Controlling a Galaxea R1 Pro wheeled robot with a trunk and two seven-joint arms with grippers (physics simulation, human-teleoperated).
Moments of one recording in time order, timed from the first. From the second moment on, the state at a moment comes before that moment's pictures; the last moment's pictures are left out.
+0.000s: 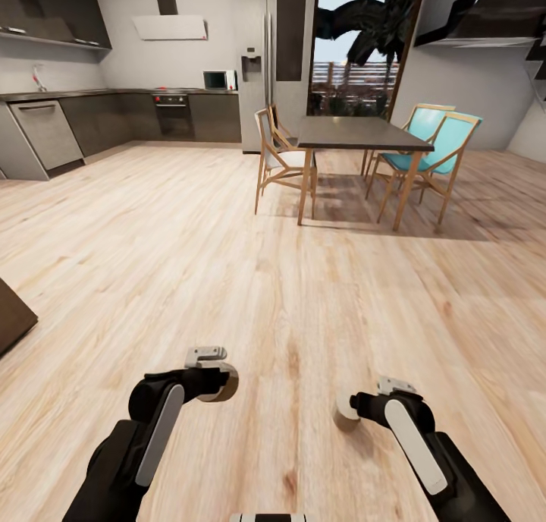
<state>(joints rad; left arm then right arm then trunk) -0.38 -0.07 -0.13 -1.53 0.24 1.03 0.20 -0.37 -0.10 0.18 -1.33 -0.74 0.84 -0.64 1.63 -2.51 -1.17</state>
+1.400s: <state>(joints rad) -0.38 -0.07 -0.13 -1.56 0.24 1.03 0.21 -0.40 -0.10 0.24 -1.25 -0.74 0.84 -0.62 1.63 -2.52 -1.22</state>
